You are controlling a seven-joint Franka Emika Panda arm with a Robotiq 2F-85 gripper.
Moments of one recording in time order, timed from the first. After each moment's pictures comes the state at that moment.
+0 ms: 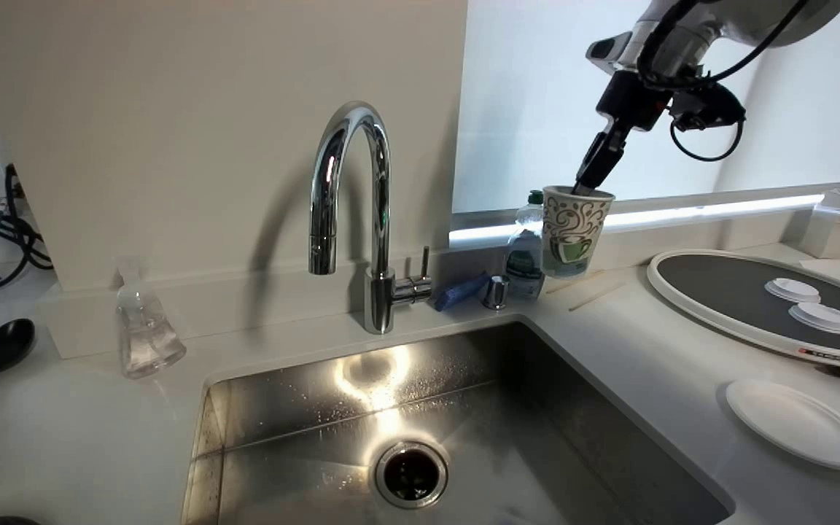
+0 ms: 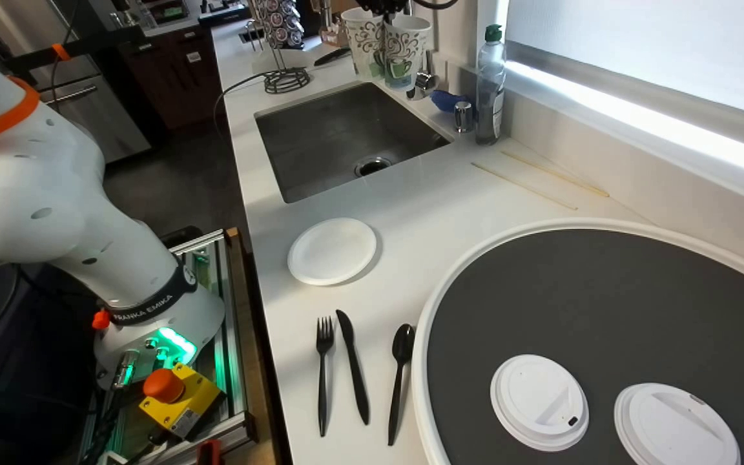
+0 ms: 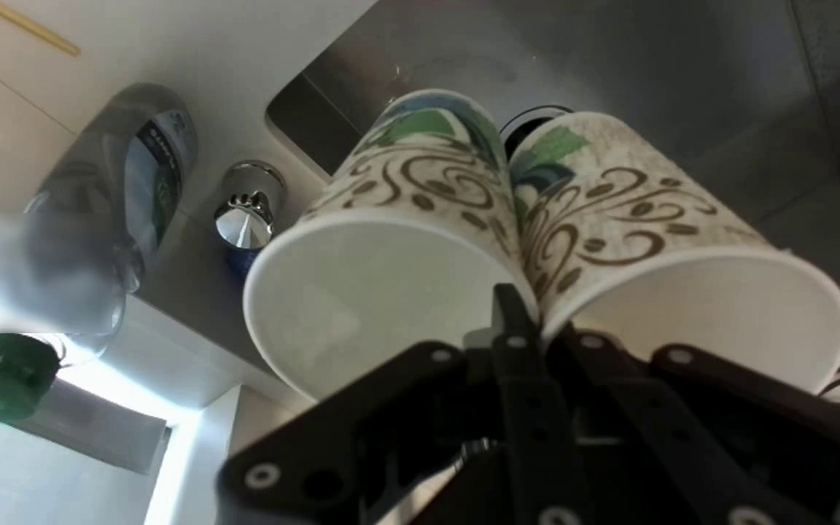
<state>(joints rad) 0.11 -0.16 0.05 -2.07 0.33 2.09 -0.85</state>
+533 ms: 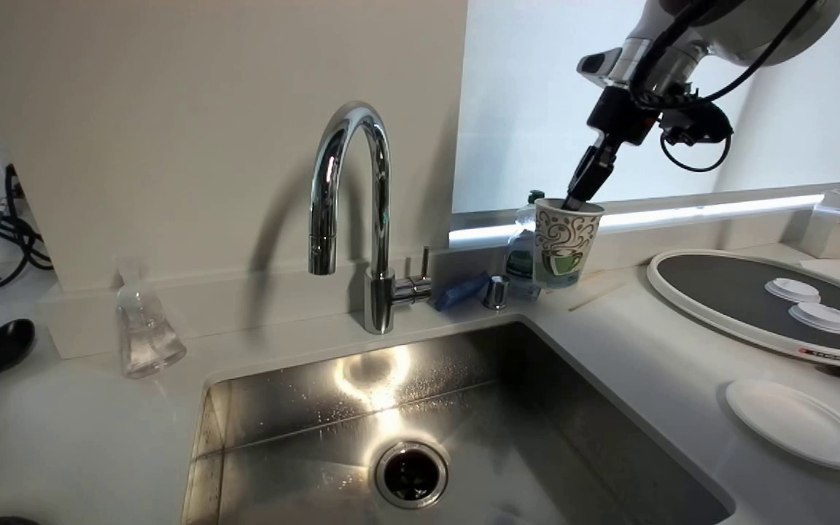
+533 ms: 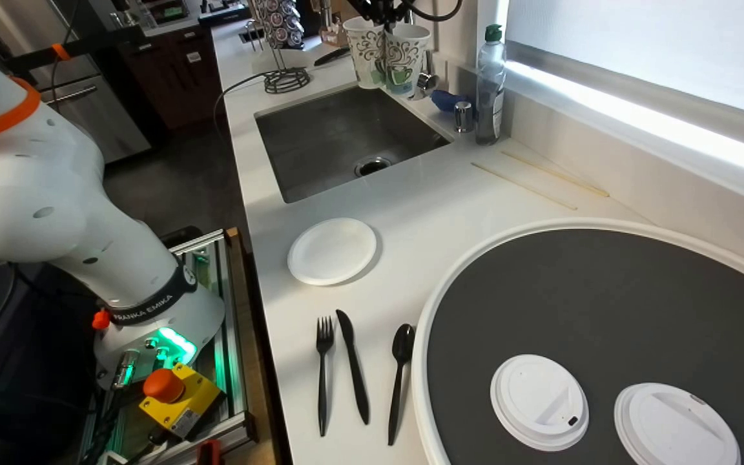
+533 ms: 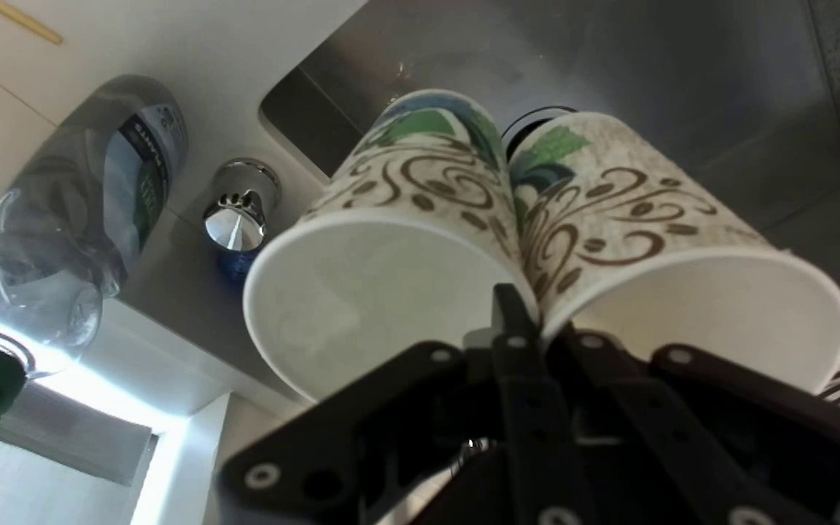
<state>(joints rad) 0.13 -0.14 0.06 -2.10 0.33 2.14 -0.86</state>
